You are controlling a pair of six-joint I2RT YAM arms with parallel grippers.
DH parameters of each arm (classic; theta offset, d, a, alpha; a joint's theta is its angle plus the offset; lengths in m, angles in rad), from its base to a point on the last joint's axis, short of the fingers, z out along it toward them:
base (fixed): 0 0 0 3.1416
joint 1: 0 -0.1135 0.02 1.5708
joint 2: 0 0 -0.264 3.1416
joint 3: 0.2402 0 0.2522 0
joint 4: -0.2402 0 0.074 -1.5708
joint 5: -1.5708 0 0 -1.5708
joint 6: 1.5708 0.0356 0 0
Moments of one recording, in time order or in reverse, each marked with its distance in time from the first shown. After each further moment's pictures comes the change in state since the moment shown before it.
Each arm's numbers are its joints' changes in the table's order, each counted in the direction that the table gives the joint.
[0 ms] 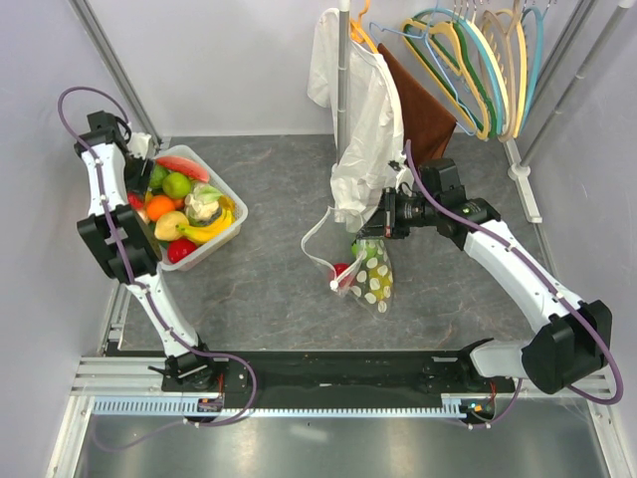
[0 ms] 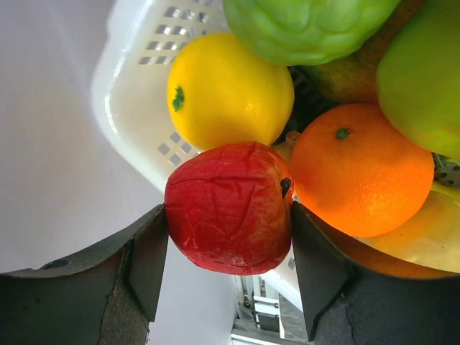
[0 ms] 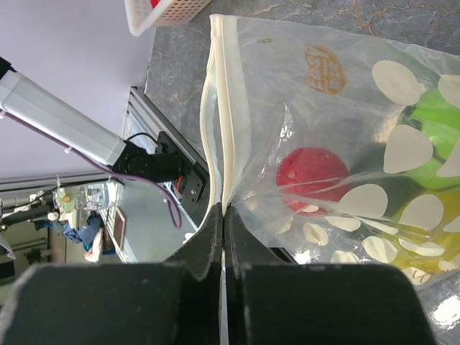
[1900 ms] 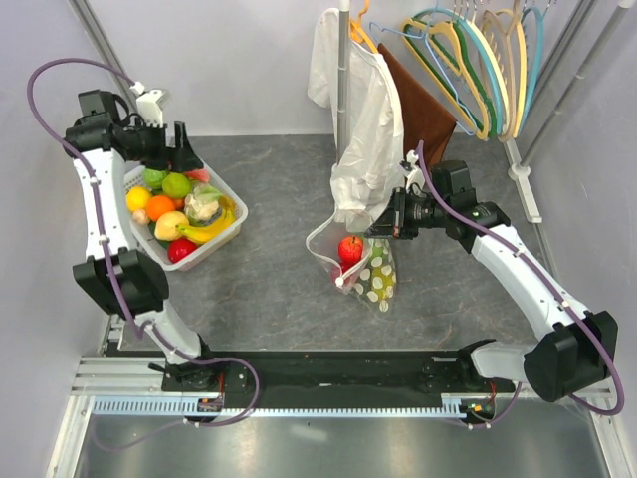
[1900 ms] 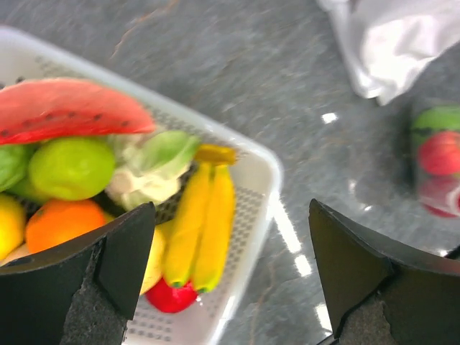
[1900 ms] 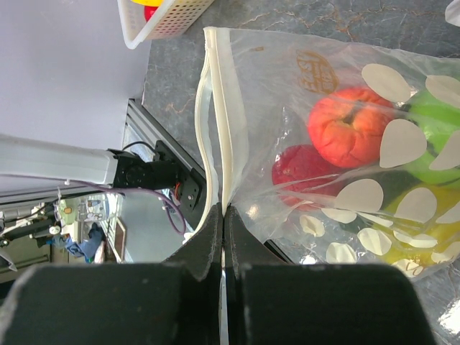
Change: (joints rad) left arm 0.136 -0.419 -0.104 -0.061 -0.775 -0.220; right arm 0.055 -0.044 -0.033 -0.009 0.003 0.000
